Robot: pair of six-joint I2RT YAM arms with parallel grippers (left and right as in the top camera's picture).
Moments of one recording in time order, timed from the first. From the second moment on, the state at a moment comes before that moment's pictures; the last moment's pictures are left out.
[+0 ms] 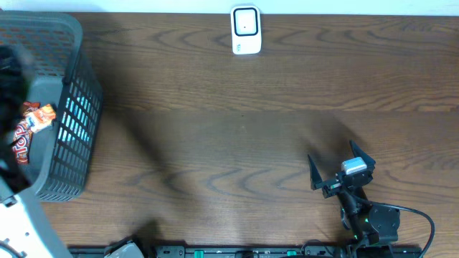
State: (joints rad) left arm 0.56 1.19 1.64 -0.89 0.33 -0.90; right arm 0.08 0.01 0.01 -0.05 -0.23 -0.12
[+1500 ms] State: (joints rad) left arm -0.39 2.17 1.64 -1.03 0.10 -1.52; right arm 0.08 0.01 0.01 -0.05 -0.23 -0.12
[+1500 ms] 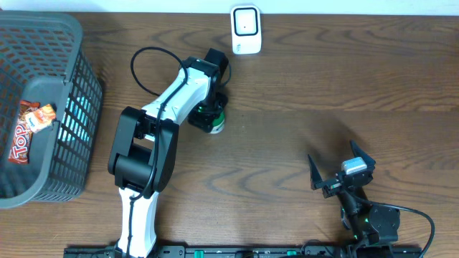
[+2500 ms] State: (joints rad) left arm -0.34 1.58 1.64 -0.89 -0.03 -1.12; right arm 0.08 0.01 0.01 -0.05 -0.23 -0.12
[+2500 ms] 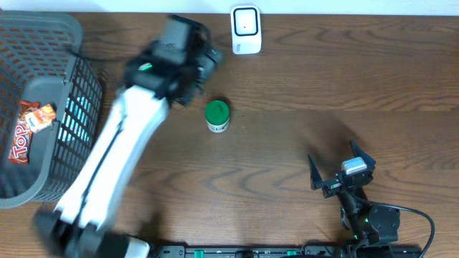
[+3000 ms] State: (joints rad) left arm 0.25 1.14 1.64 -0.90 -0.35 -0.57; right arm 0.08 0.01 0.01 -0.05 -0.23 -0.12
